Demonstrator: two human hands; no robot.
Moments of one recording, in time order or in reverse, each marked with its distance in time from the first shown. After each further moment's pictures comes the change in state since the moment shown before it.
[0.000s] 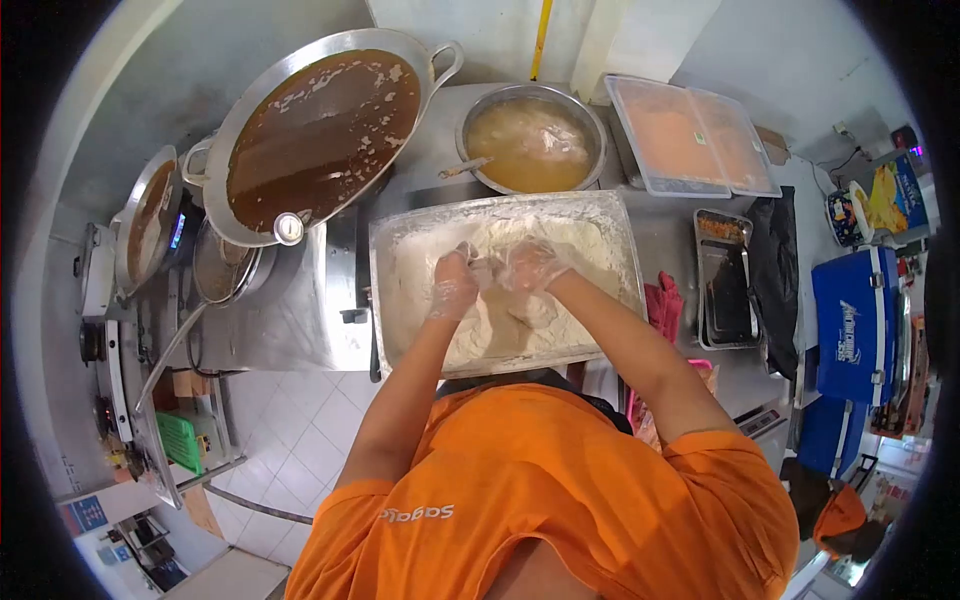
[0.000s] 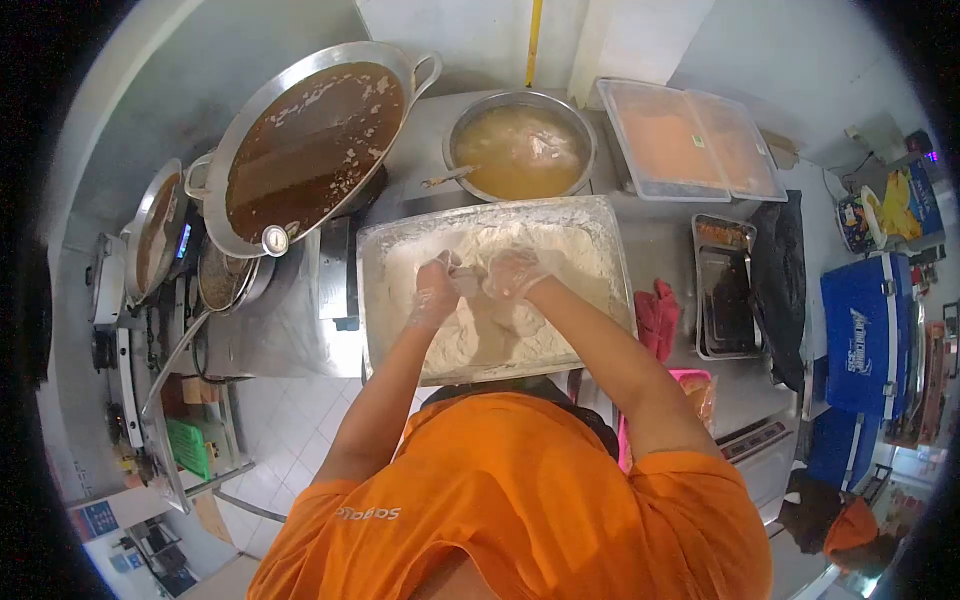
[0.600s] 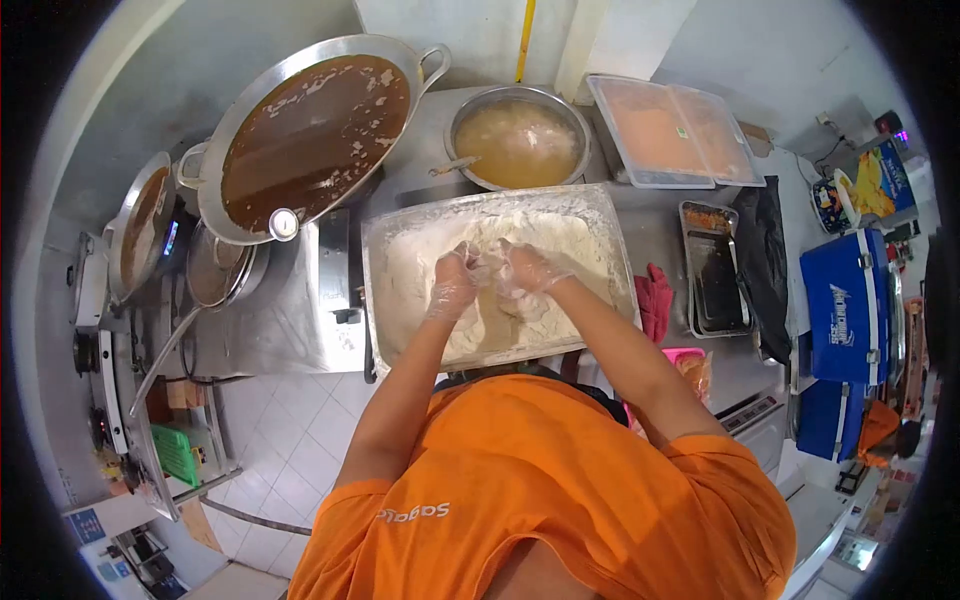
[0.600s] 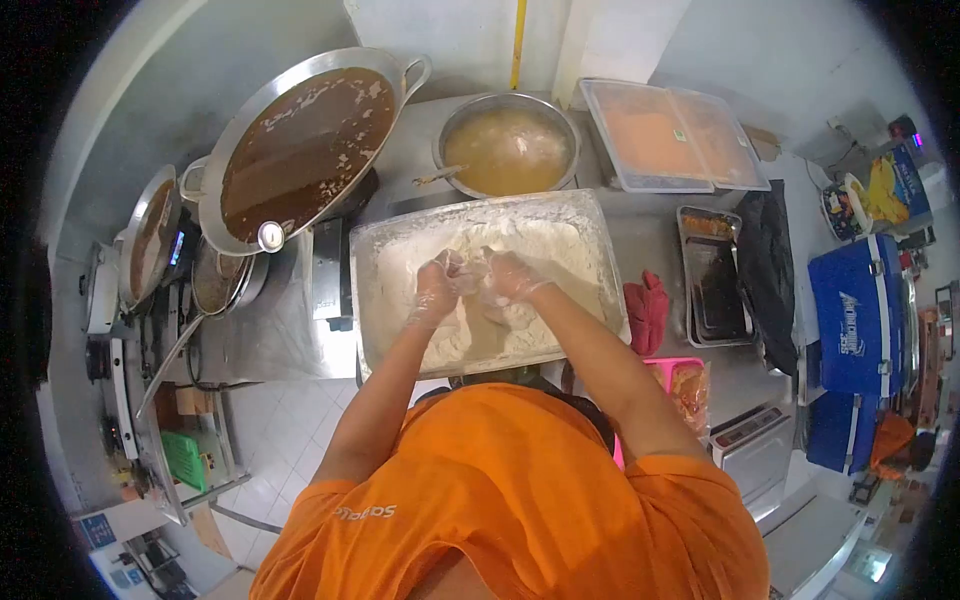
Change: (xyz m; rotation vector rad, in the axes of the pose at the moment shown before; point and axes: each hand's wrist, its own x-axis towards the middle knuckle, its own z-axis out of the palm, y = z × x) left_hand -0.013 0.005 0.013 -0.111 -0.050 0.001; right_hand -0.031 -0.027 0.004 0.543 0.255 0.312
